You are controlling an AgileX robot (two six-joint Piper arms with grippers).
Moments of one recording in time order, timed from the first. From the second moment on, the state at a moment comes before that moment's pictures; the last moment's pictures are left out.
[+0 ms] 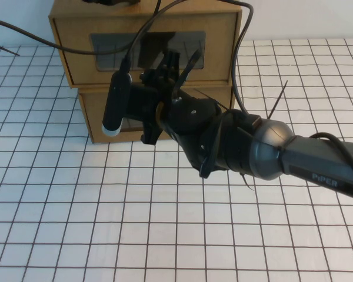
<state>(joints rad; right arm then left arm) 0.85 2.04 -1.59 -1.66 0.37 0.77 -0.20 2.02 -2.20 -0.63 1.06 0.57</state>
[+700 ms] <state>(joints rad) 0.81 2.07 -1.63 -1.62 0.35 0.71 -0.20 2.02 -2.20 -0.64 1.08 0.57</state>
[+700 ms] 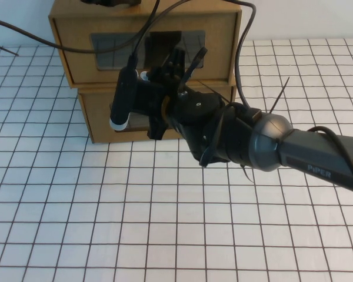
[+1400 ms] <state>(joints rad) 0.81 2.08 -1.63 -1.66 0.47 0.57 -0.20 2.01 -2.20 -0.64 1.11 0.57</state>
